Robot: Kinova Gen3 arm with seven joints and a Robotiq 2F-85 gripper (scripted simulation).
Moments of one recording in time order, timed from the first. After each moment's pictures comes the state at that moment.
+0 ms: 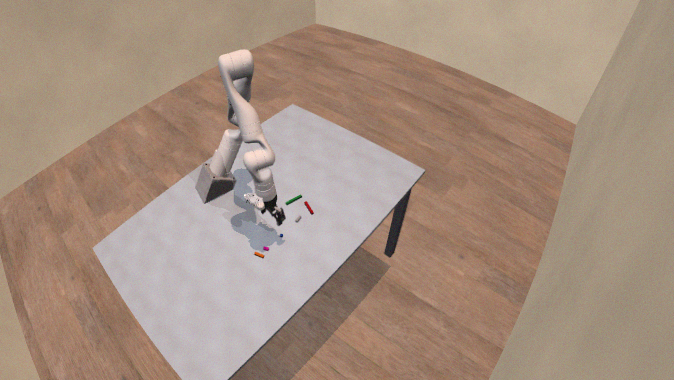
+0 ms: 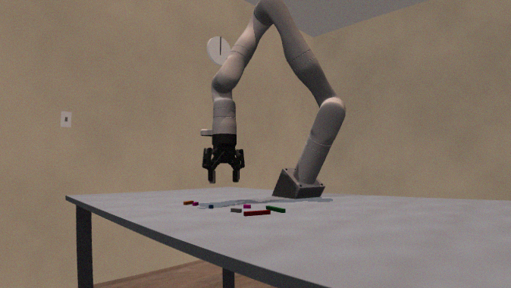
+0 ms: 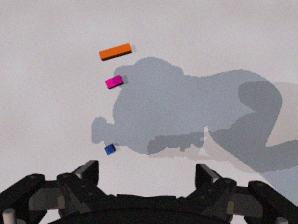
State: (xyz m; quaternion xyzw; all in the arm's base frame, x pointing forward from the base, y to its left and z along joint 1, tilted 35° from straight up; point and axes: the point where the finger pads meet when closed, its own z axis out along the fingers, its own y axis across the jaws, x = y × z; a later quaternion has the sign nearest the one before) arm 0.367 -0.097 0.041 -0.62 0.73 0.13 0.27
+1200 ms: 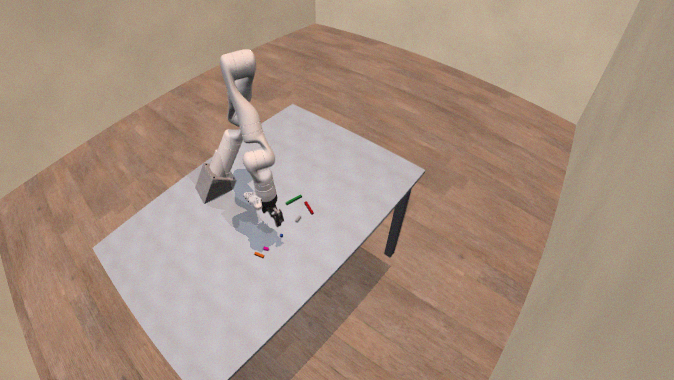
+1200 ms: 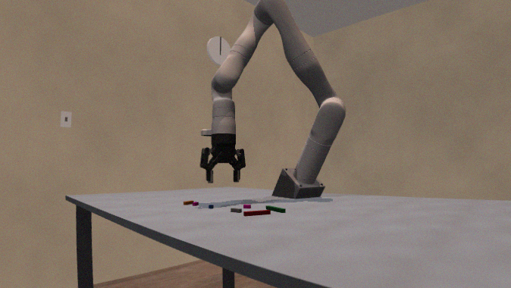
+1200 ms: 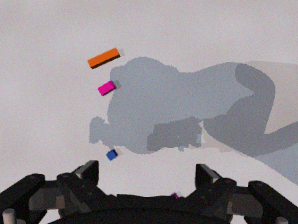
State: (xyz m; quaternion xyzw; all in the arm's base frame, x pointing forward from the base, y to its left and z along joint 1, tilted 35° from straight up) arm 0.369 -0.099 0.041 -0.57 0.77 0.15 0.26
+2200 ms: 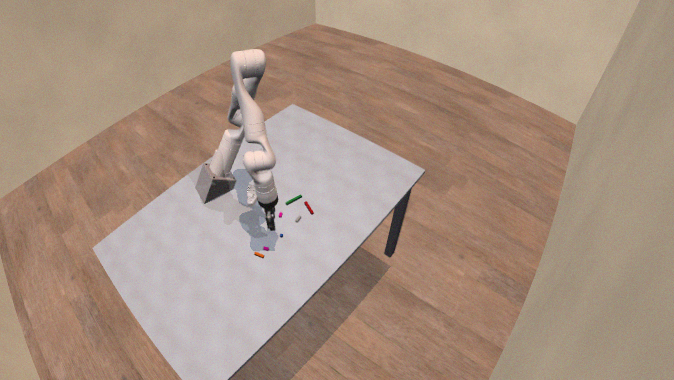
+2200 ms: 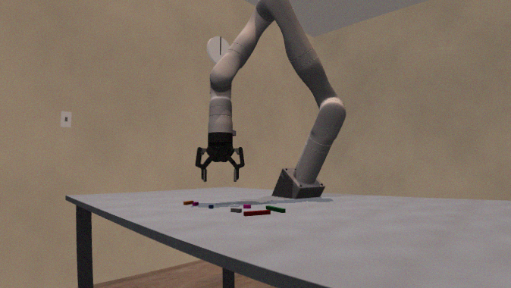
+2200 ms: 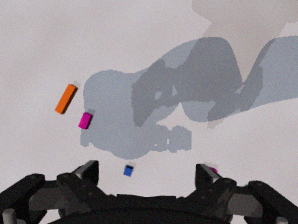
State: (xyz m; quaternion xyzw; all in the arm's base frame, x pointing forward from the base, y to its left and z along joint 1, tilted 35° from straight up) arm 0.378 -0.106 0.043 -0.30 0.91 0.22 0.20
